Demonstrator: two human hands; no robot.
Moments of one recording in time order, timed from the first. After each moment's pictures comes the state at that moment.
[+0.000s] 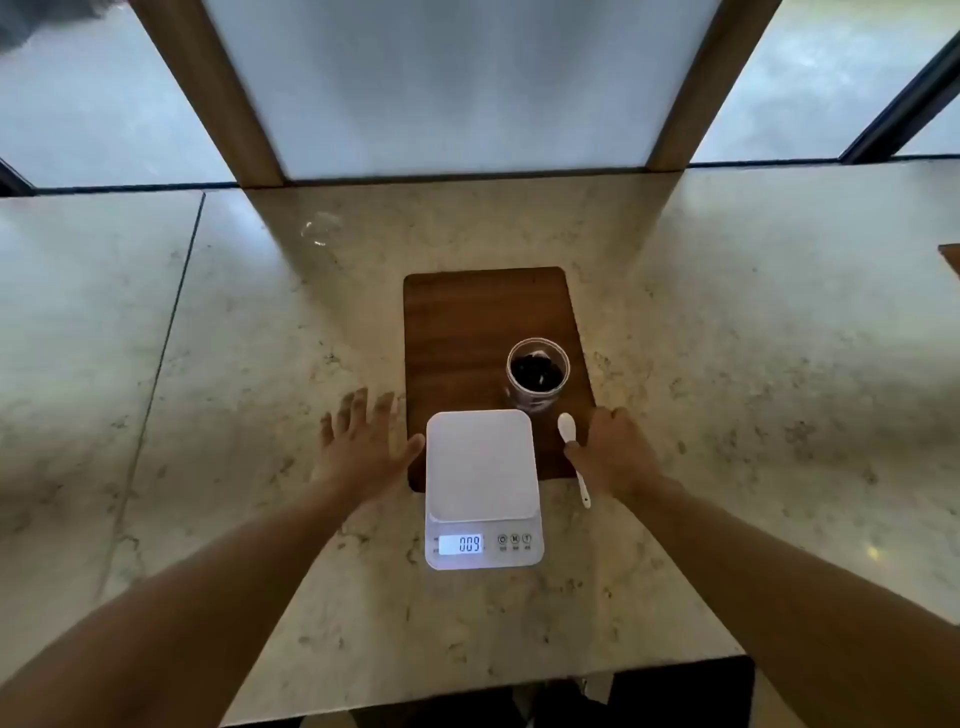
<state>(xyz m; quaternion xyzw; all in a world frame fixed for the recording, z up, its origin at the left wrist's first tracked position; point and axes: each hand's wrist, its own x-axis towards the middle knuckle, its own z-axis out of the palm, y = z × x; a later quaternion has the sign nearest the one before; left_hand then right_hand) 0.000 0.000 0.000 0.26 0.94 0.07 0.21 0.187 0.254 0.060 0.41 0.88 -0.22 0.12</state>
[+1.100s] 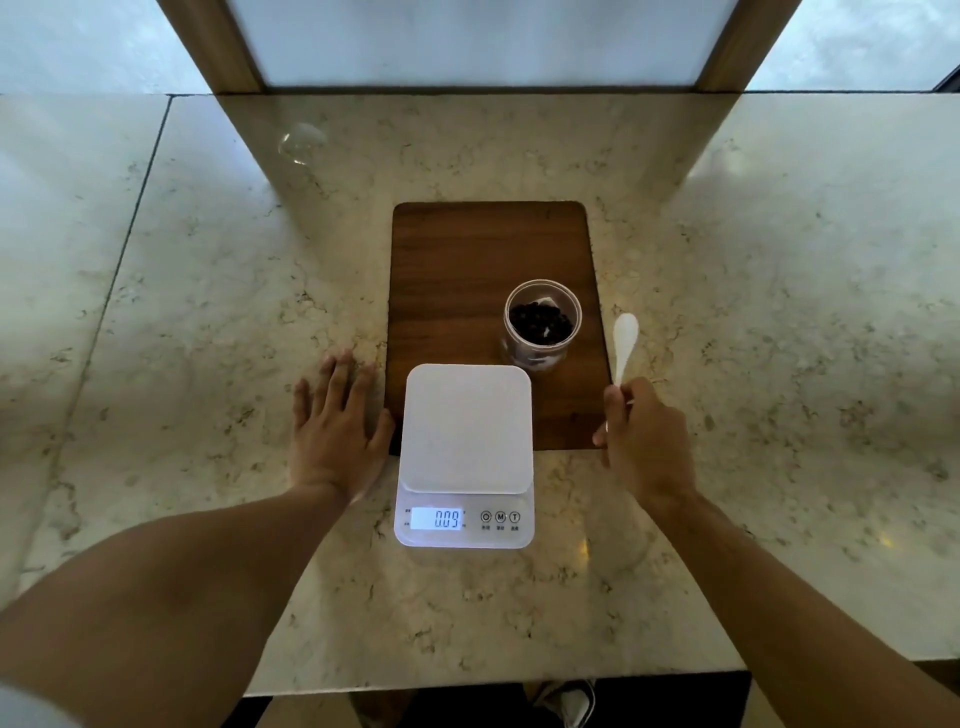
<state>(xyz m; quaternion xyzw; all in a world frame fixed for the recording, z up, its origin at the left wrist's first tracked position) 0.034 -0.010 -0.058 0.27 0.96 0.10 0.04 0.215 0.265 0.020 0.41 0.85 -0.33 -0.07</state>
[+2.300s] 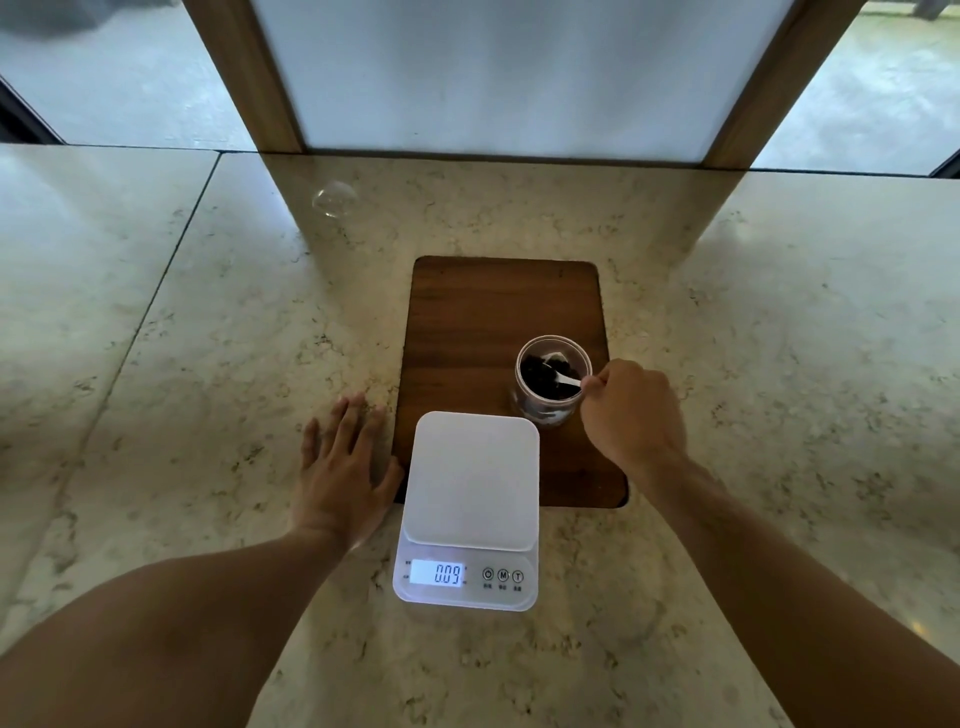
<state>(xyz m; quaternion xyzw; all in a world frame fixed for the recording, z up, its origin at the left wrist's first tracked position) 0.032 -0.013 -0.063 0.28 0.96 0.08 0.03 0.137 0.279 0.072 0.38 0.91 -0.19 -0.03</state>
